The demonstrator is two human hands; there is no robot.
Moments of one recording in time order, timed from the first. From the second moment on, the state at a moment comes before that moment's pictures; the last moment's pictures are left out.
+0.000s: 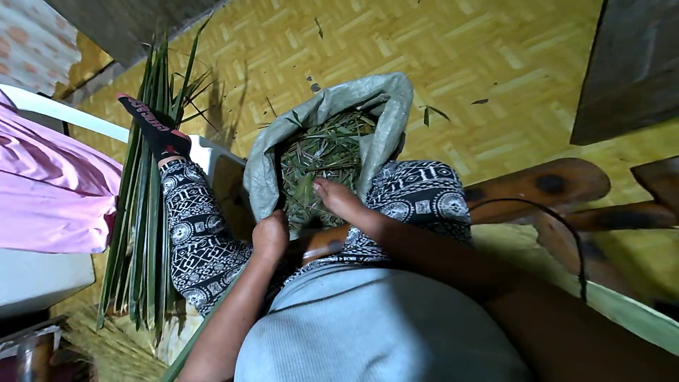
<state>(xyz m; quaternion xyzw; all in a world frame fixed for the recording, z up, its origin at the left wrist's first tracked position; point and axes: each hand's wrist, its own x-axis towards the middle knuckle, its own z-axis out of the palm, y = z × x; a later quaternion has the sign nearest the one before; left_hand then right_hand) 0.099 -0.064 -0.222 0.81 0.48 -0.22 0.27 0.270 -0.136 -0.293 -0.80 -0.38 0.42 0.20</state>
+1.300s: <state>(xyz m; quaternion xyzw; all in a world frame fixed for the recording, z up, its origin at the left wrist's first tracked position) 0.094 -0.052 -0.230 0.77 0.47 -0.16 0.39 0.259 -0.150 -0.291 -0.70 -0.22 0.54 0.41</state>
